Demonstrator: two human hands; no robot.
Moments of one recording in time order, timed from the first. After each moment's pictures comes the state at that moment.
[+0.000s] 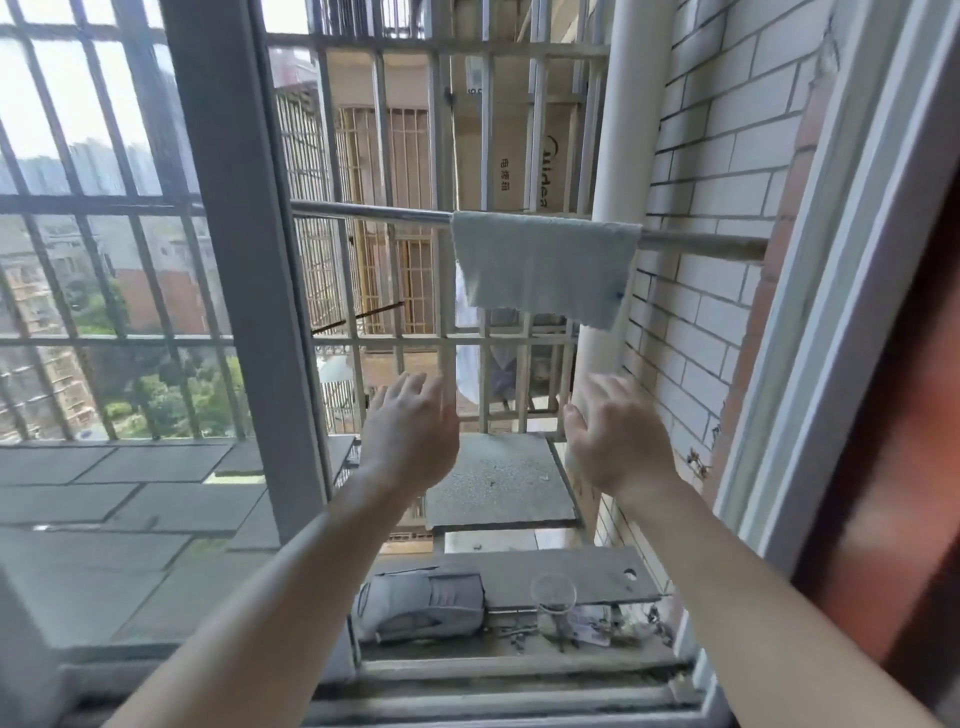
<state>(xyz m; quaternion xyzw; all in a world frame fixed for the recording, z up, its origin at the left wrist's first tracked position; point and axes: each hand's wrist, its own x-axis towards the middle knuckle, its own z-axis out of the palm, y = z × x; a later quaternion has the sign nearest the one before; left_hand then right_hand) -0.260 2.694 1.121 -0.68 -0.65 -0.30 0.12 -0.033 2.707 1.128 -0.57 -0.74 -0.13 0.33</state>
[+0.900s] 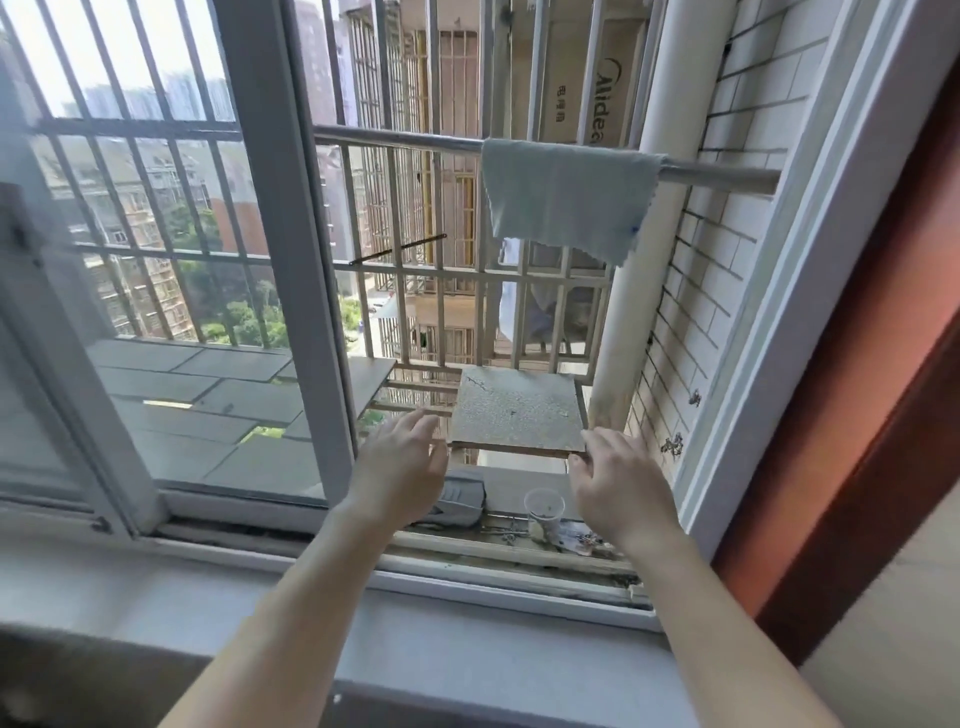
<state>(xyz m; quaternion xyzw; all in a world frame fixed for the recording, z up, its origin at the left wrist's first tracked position) -0.219 2.579 1.037 -0.65 -0.73 -0.22 0.00 0.026 2.622 1.043 -0.56 -0.79 0.04 0.22</state>
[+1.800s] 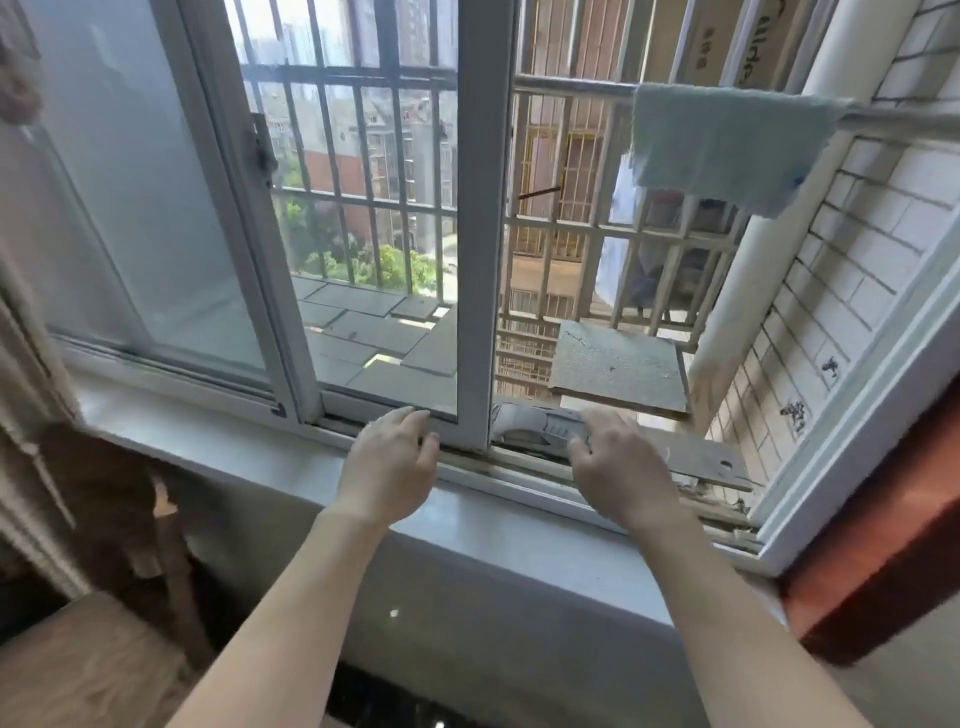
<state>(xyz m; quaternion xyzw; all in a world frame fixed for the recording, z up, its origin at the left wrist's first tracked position) -0.318 2.406 1.010 -0.54 -0.80 -0.26 -0.02 -0.091 2.512 1.029 -0.49 -0.84 0.11 0.19</state>
